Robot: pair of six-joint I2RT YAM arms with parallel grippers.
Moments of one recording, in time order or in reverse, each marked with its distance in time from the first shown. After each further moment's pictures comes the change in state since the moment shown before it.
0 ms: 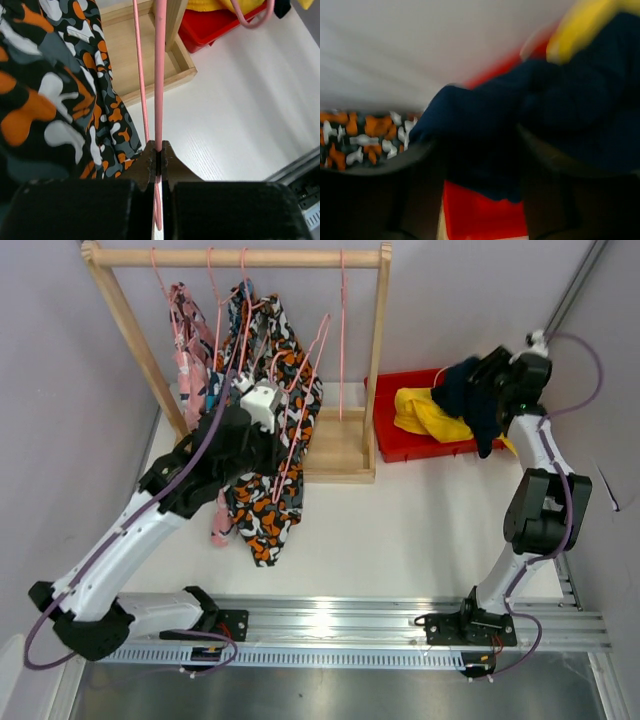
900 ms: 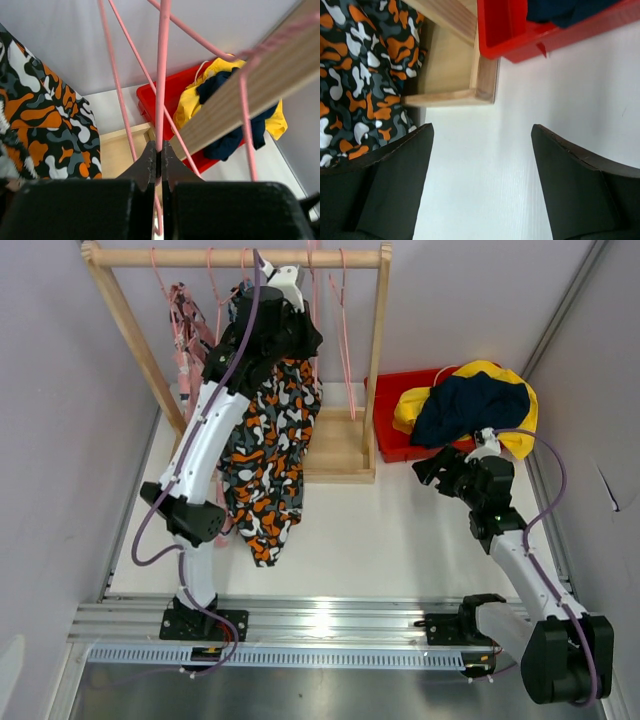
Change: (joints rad) left arm 0.208 0.849 1.066 0.002 0.128 -0.037; right arm 0.262 -0.829 -0.990 -0.026 -0.008 0.004
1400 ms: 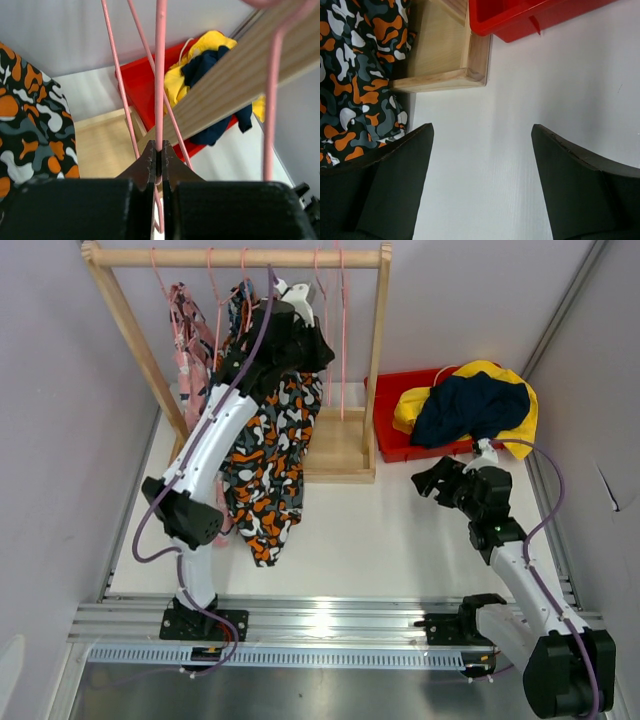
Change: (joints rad) left arm 0.003 0.014 -0.144 0.098 0.102 -0.060; right arm 0.016 -0.088 -0.066 -0.054 0.013 -0.030
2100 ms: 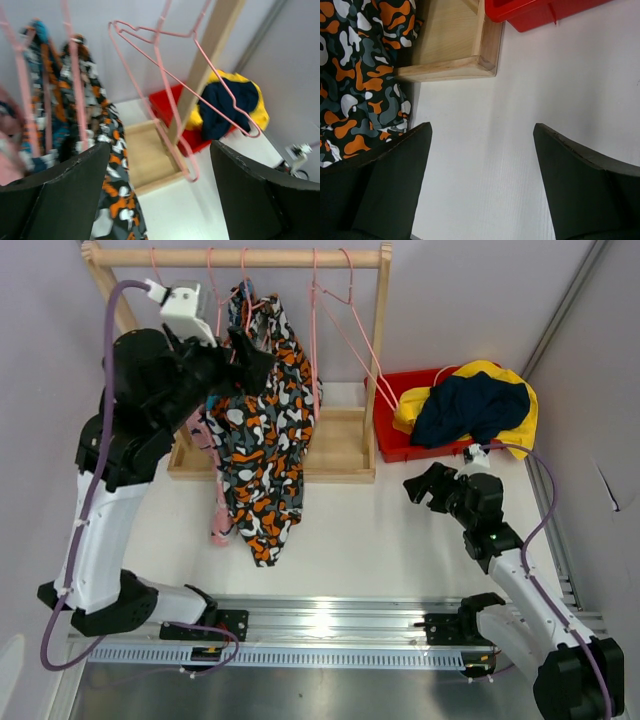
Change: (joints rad) left arm -0.050 -0.615 -0.250 -0.141 -0.176 0.153; right arm 0.114 -0.054 -0.035 -0.010 0.081 0.010
